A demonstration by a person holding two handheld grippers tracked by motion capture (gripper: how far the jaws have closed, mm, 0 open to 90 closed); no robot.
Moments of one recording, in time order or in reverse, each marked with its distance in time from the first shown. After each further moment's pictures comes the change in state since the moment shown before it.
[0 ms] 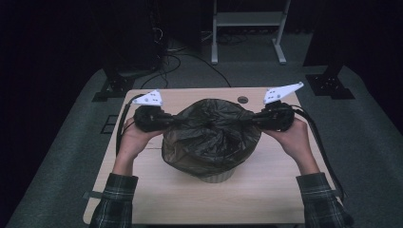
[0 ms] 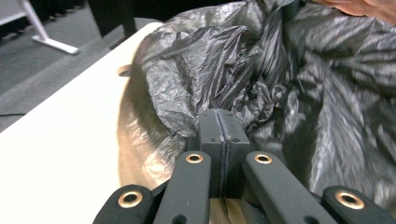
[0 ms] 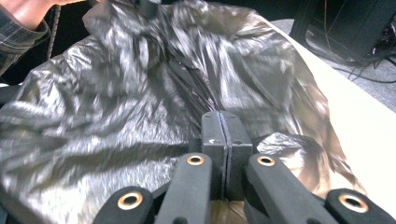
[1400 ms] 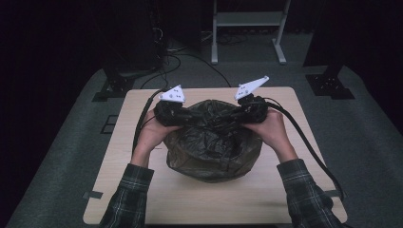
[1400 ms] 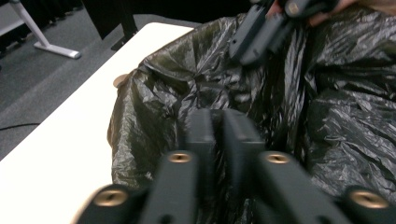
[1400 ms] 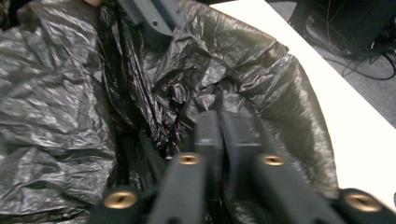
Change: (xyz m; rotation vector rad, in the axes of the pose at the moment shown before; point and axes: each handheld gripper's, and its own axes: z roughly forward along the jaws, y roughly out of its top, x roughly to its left) left arm -0.005 0.030 0.053 0.047 -0.005 0.086; right arm -0.006 0.034 0.060 0.113 -0.029 -0.090
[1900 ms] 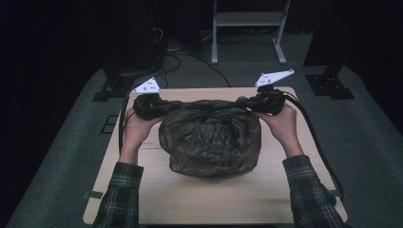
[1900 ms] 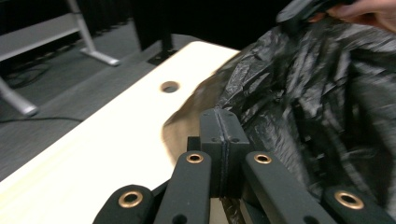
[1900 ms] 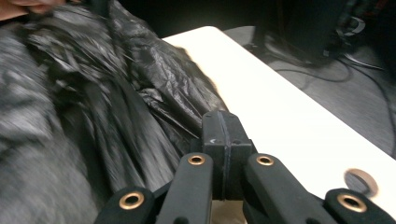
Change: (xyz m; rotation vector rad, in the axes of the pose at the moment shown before) left arm 0.033 -0.026 -0.045 -0.102 0.145 -0.126; right arm -0.034 -0.022 -0.031 -0.135 -0.111 0.143
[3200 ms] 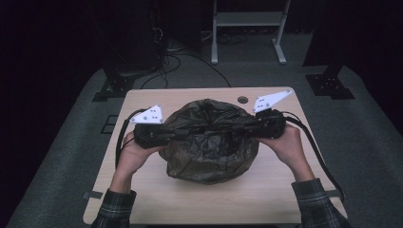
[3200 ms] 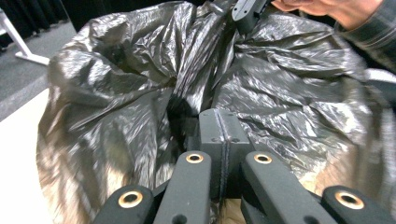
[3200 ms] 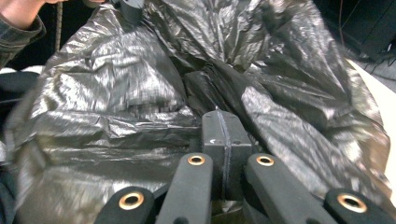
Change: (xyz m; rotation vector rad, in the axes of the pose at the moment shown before) left arm -0.067 -0.026 -0.023 0.013 -0.206 0.100; right arm 0.062 -0.019 -0.018 0.072 0.162 -0.079
